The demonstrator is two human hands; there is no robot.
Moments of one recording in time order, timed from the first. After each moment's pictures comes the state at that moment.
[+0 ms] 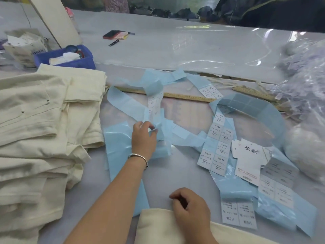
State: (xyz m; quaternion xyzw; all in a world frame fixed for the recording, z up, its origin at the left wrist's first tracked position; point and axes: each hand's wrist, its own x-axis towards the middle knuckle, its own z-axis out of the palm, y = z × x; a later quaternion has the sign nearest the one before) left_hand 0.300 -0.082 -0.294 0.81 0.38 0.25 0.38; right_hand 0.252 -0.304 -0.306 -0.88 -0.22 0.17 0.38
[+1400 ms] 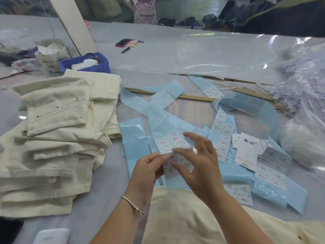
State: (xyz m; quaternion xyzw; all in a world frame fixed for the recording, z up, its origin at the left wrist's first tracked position) left_hand 0.163 -0.179 -0.229 0.48 0.28 0.17 0.81; right_hand 0.263 -0.300 -0.214 -0.80 -0.46 -0.11 0.37
